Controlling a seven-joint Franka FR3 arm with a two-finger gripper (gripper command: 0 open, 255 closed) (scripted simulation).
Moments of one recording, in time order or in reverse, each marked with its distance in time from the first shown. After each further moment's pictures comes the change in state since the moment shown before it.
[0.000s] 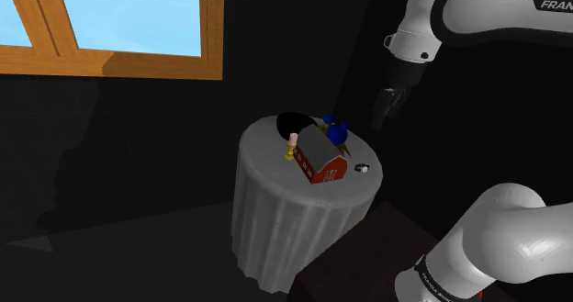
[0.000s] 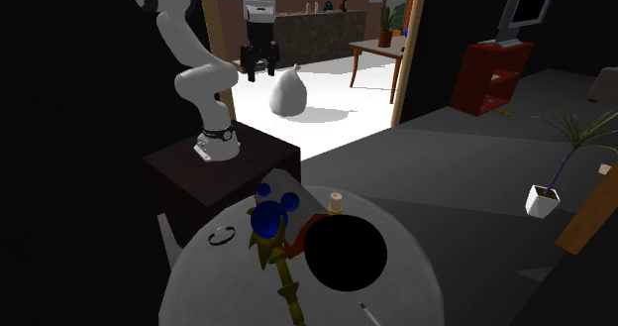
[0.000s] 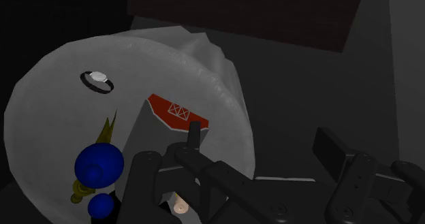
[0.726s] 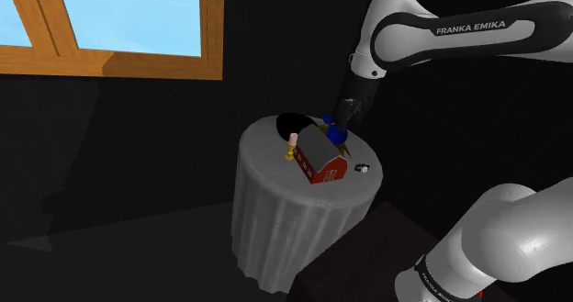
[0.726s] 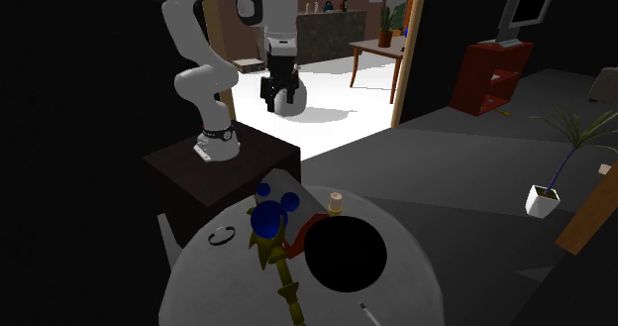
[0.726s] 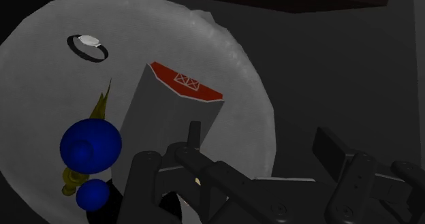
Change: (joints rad) arm -0.023 0.298 -0.019 0.026 -0.022 0.282 0.000
